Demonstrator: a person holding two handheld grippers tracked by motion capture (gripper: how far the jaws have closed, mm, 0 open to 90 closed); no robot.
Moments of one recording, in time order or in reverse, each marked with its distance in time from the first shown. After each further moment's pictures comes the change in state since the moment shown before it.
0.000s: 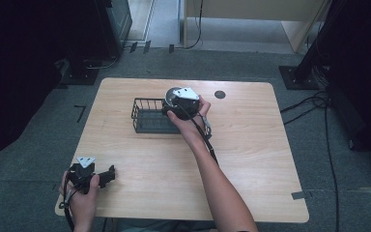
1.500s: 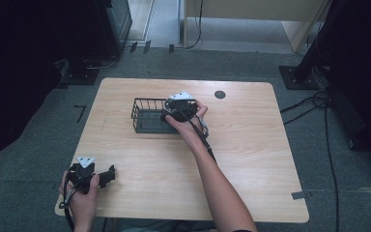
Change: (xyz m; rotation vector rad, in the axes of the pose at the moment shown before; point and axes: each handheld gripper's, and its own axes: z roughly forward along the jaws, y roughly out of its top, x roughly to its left) left arm 0.000 0.000 0.000 0.000 0.000 0.000; right arm 0.001 -0.022 0.028 0.198 0.017 -0.034
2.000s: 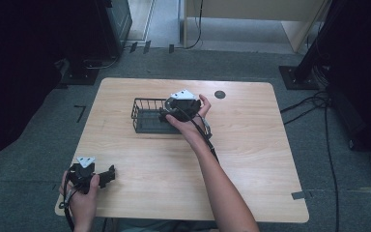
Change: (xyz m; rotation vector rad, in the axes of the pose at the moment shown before) left arm 0.000 0.000 0.000 0.000 0.000 0.000; right arm 0.000 0.009 -0.024 -0.089 0.037 -0.014
